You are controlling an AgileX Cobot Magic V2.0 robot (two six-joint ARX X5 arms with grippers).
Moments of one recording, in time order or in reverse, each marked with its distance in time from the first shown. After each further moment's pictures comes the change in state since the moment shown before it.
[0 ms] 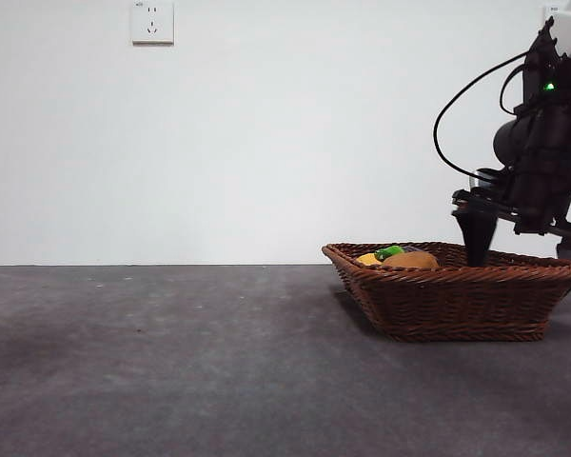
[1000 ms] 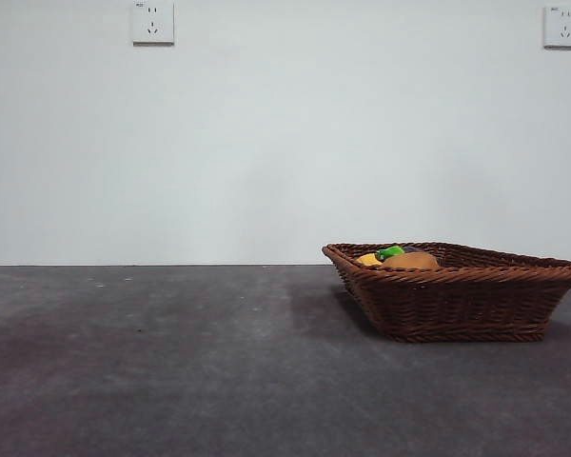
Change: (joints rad) left arm 0.000 -0.119 0.000 0.000 0.034 -0.060; right arm 0.239 -0.891 0.004 -0.201 0.347 0.048
